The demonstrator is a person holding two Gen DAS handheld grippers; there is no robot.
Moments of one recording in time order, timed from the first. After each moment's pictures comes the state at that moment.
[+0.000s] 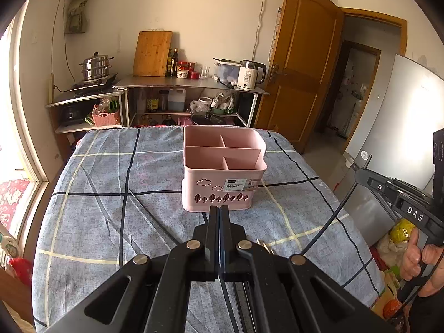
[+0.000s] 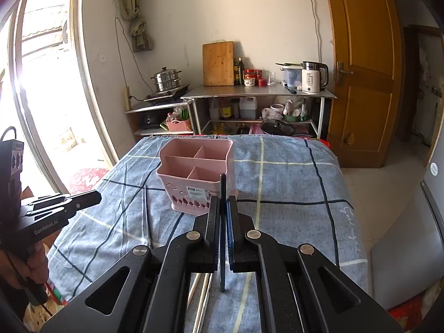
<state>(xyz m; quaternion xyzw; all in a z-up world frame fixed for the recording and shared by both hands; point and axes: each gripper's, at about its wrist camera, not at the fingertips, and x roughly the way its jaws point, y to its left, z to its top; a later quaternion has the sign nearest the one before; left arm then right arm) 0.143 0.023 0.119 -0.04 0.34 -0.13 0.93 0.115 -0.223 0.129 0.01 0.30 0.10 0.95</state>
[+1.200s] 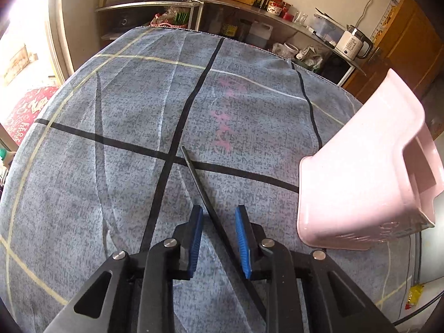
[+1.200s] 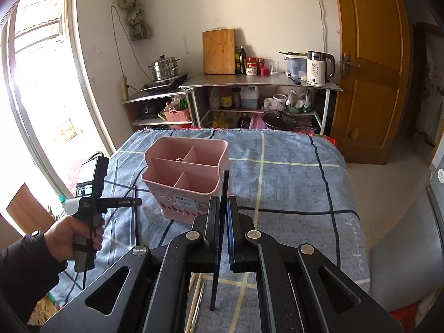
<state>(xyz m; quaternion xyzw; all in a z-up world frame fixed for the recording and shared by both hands) 0.329 0.101 -0.041 -0.15 0.51 0.03 0.85 0.173 -0.229 0.123 0.01 0.33 0.10 0.94</state>
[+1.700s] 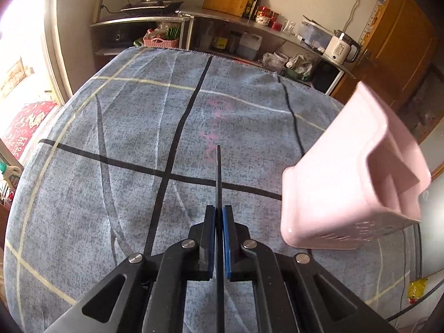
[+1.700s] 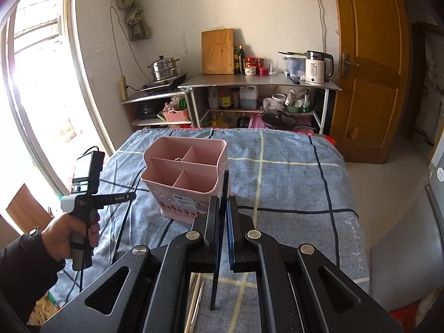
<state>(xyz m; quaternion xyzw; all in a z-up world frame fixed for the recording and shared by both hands) 0.318 0.098 -0.007 -0.14 0.47 0.01 0.87 0.172 -0.231 0.124 0.01 0.33 0.10 0.94</state>
